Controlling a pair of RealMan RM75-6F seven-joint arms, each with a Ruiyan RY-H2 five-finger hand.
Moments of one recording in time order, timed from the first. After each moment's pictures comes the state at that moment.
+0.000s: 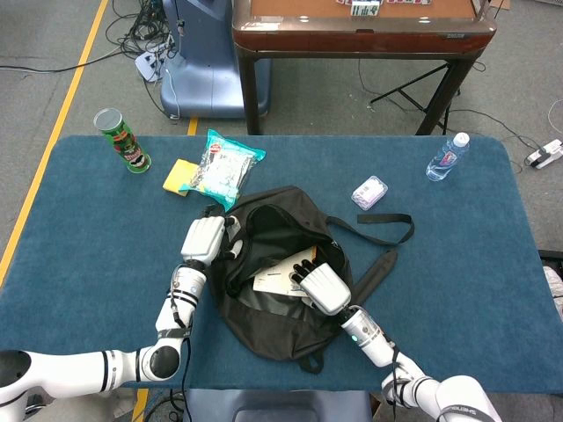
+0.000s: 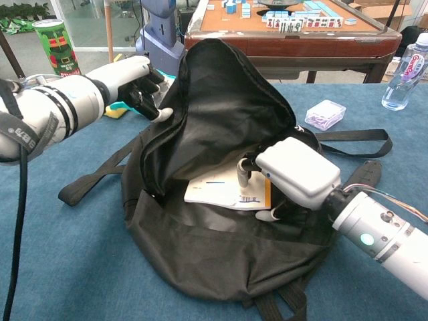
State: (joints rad) left arm -0.87 -1.68 -0.38 -1.59 0.70 1.13 0.50; right arm 0.61 -2.12 0.01 -0.54 -1.74 1.35 0.04
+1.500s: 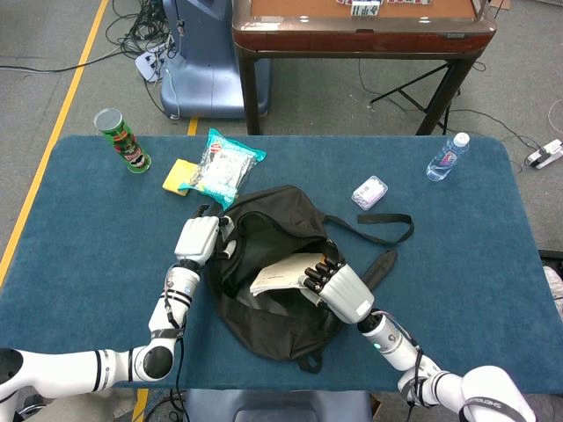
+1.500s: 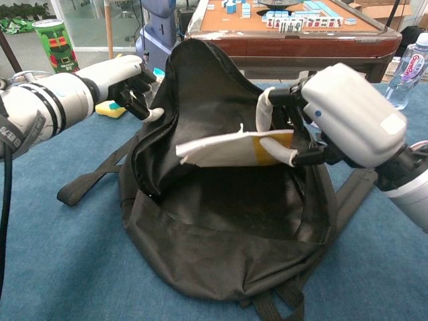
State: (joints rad) left arm -0.87 -1.63 -0.34 -1.61 0.70 1.14 0.50; right arm 0.62 -1.91 -0.02 -0.84 -1.80 1.75 0.03
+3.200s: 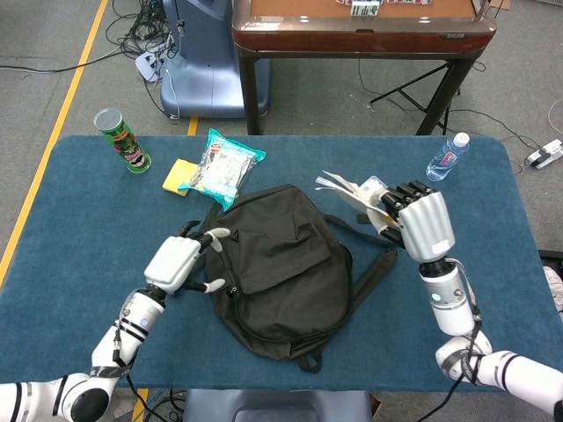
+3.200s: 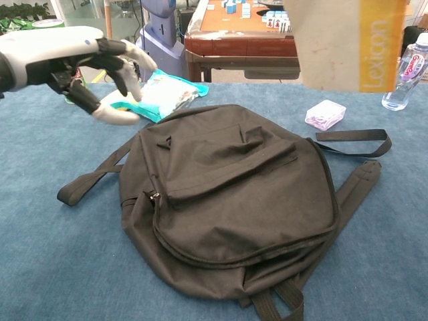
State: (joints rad) left arm -0.74 -1.28 -0.18 -1.96 1.00 1.13 0.33; right arm 0.61 -1.47 0.27 -1.33 -1.60 1.58 -0.08
